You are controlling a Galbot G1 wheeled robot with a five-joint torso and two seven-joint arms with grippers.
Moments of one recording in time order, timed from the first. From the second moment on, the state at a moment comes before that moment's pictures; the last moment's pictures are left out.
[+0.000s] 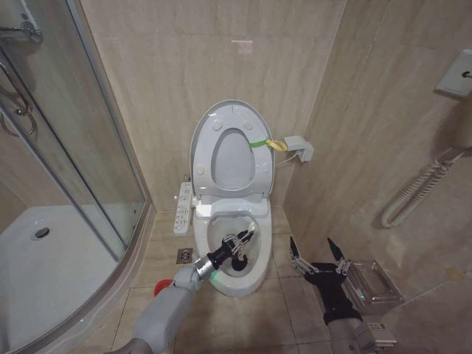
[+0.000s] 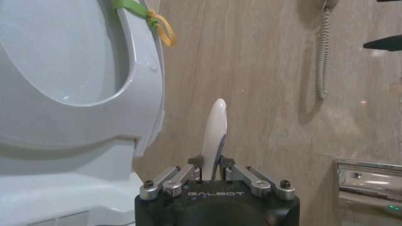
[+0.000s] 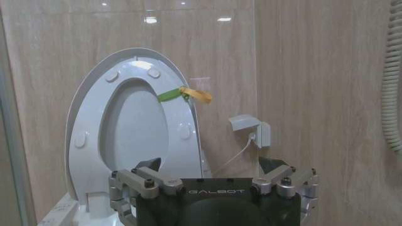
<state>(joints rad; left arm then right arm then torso) 0.63 -1.42 0.05 -0.80 -0.65 -0.60 0.90 -1.80 1.49 0.49 2.41 0.09 0.00 0.13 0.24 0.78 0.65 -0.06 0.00</state>
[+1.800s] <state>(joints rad) 0.68 -1.46 0.01 -0.78 -0.82 -0.68 0.78 -1.80 1.49 0.49 2.41 0.09 0.00 0.13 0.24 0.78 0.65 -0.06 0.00</state>
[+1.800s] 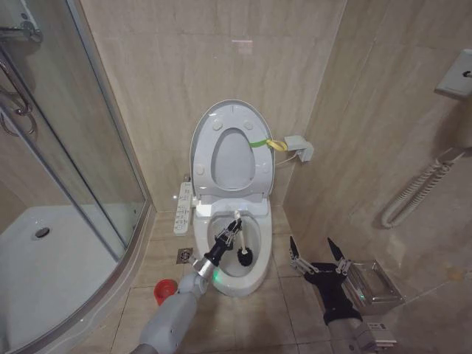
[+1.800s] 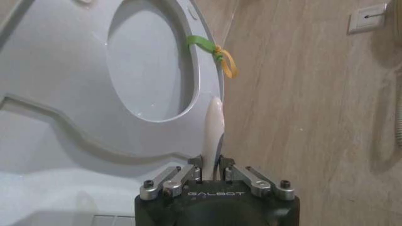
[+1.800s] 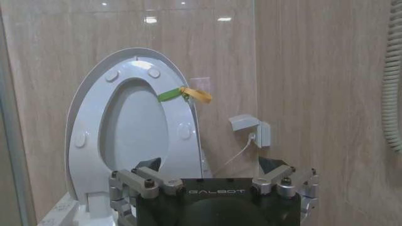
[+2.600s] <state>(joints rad) 0.71 -1.51 -0.02 -0.75 -0.88 -0.67 0.78 -1.80 1.49 0.49 2.41 0.09 0.00 0.13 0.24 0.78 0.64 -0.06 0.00</state>
